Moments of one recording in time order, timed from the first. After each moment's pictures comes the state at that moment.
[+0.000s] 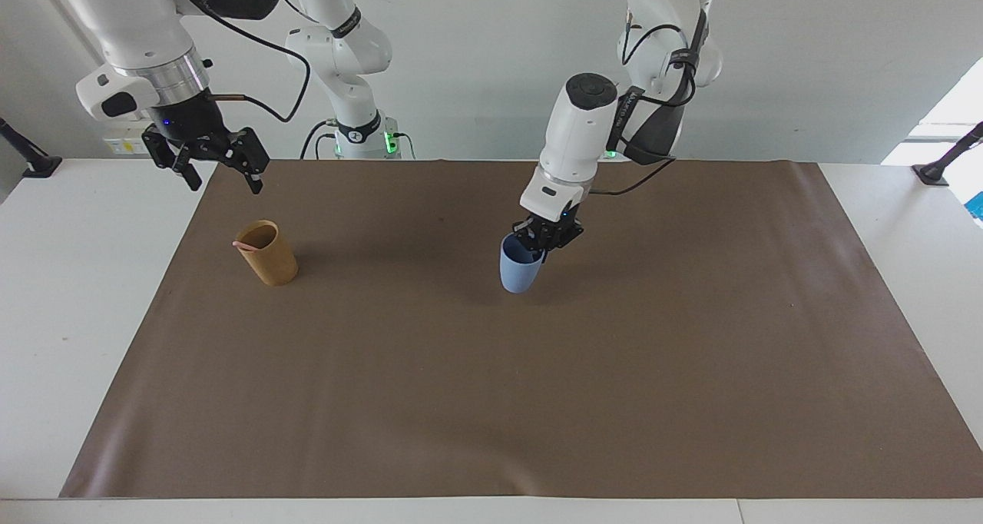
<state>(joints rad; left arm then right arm) -0.60 0.27 -0.06 -1.74 -0.04 2.18 -0.78 -0.02 0.02 -0.03 -1.53 0.00 1.63 0.03</state>
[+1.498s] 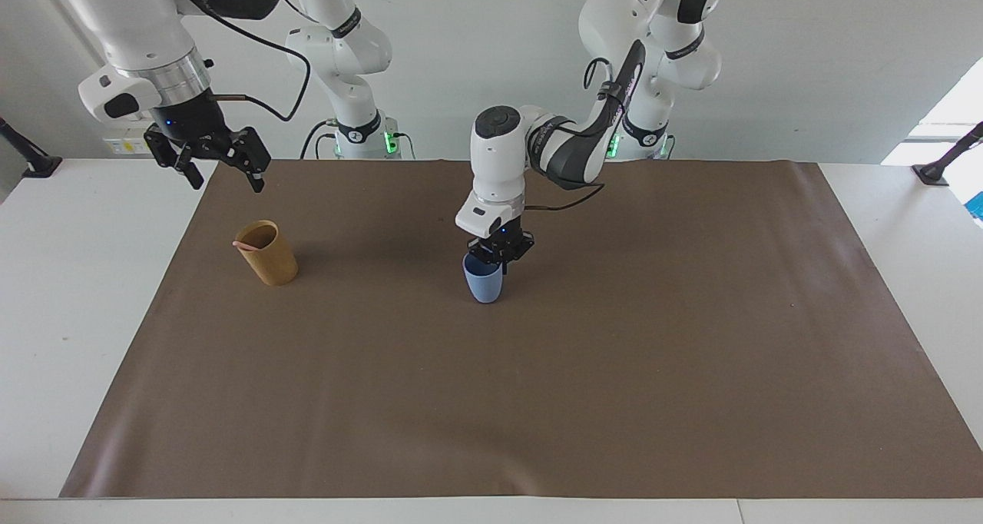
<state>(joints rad) -0.73 0.41 -0.05 -1.71 0.17 2.21 -0.96 -0.02 0.02 -0.03 -1.53 0.00 1.64 0.03</state>
